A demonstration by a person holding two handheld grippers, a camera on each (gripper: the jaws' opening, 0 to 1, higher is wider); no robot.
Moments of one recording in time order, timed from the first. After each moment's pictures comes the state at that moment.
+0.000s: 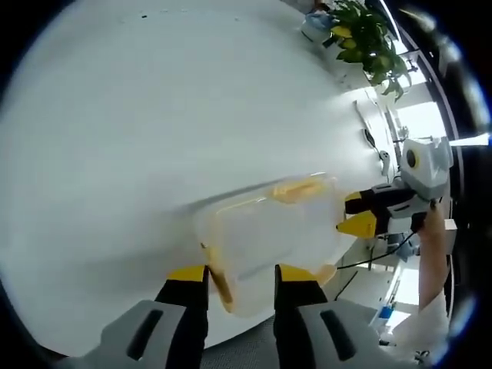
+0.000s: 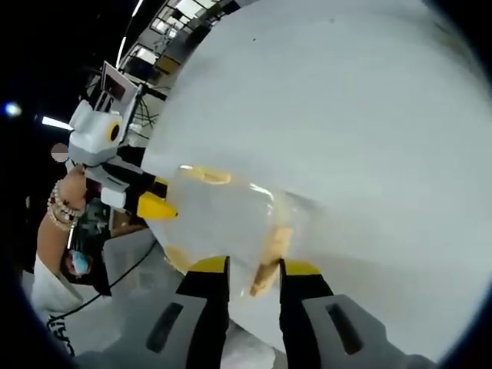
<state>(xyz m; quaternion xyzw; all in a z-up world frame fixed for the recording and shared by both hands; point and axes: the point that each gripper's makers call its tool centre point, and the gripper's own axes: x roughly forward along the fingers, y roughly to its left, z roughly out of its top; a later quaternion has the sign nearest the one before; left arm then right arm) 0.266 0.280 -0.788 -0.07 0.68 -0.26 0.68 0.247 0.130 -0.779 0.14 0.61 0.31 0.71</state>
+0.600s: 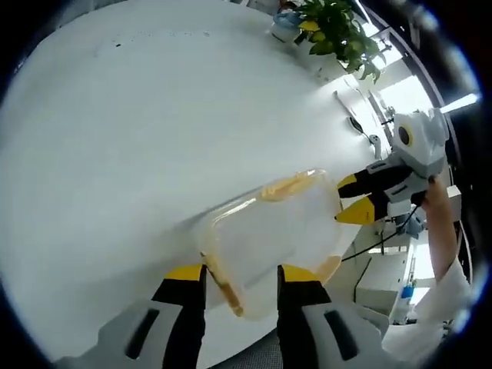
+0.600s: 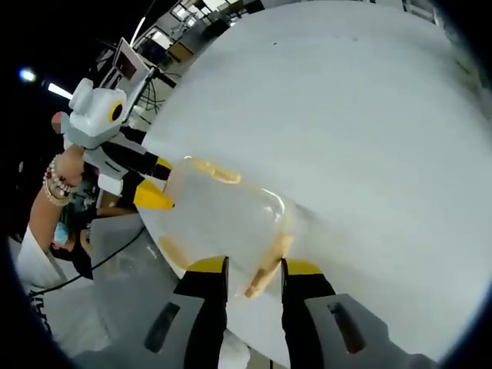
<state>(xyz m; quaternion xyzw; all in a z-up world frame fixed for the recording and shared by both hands) 0.270 0.275 -0.785 -0.01 0.63 -0.32 0.71 0.247 0.132 -0.780 0.06 0.59 0.33 0.73</state>
